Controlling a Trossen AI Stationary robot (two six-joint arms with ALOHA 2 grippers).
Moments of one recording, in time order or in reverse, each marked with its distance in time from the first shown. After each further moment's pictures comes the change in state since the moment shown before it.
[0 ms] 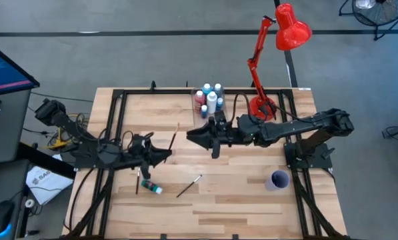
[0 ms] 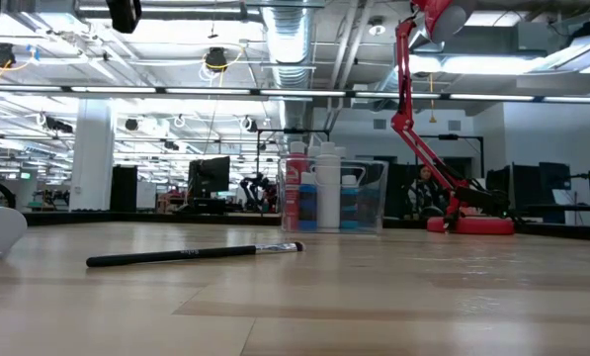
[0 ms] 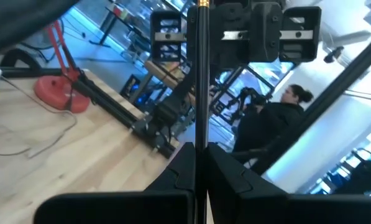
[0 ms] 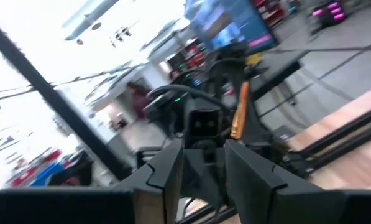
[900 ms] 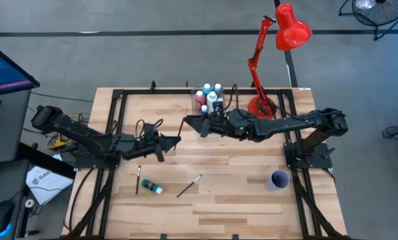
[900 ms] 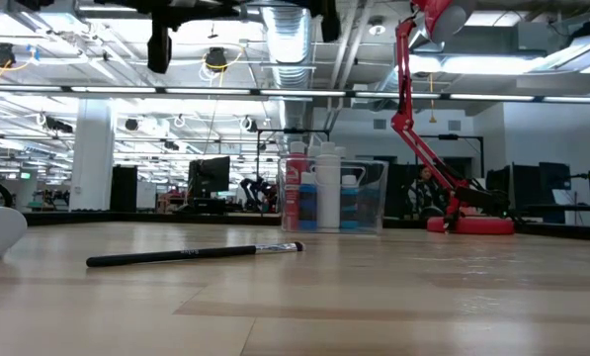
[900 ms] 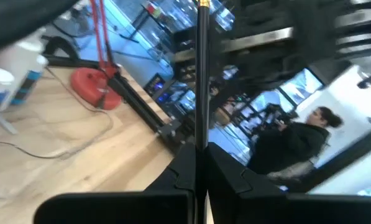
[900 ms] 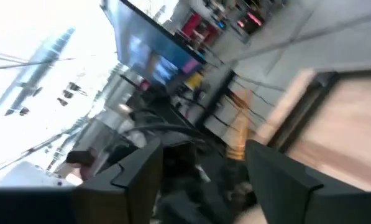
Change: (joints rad) left arm 0.260 0.074 0.000 -0.011 0.162 -0.169; right arm -0.088 0.063 0.005 -0.034 0.182 0.277
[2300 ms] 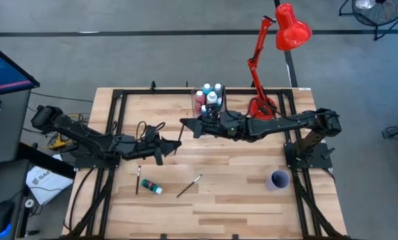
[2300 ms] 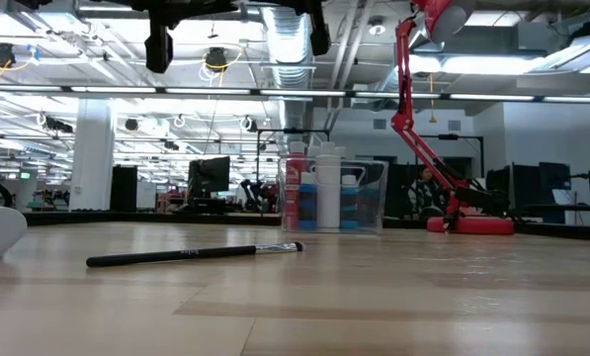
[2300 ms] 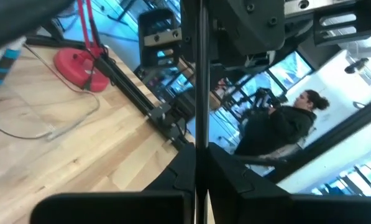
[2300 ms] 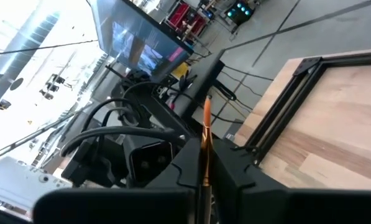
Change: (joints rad) left arm -0.003 -0.002 0.001 -0.032 0.069 -0.026; right arm -0.006 0.071 0.055 -0.040 -0.012 0.016
